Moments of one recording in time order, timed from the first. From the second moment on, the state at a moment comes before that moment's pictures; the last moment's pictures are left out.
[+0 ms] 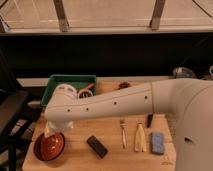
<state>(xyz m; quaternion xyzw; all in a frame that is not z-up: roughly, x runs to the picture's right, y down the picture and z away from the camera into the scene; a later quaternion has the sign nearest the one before) -0.206 0.193 0.658 -0.07 -0.33 -0.72 0.60</state>
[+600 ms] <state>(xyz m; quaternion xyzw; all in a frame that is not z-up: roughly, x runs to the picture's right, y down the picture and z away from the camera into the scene) -0.208 0.224 0.705 -0.10 -0.36 -0.70 0.60</state>
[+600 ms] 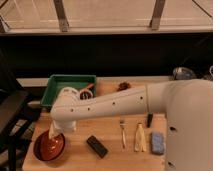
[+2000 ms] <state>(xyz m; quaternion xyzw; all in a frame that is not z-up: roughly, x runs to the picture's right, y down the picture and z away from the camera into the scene) -0.236 0.260 0.730 -0.07 -0.46 -0.65 0.60</state>
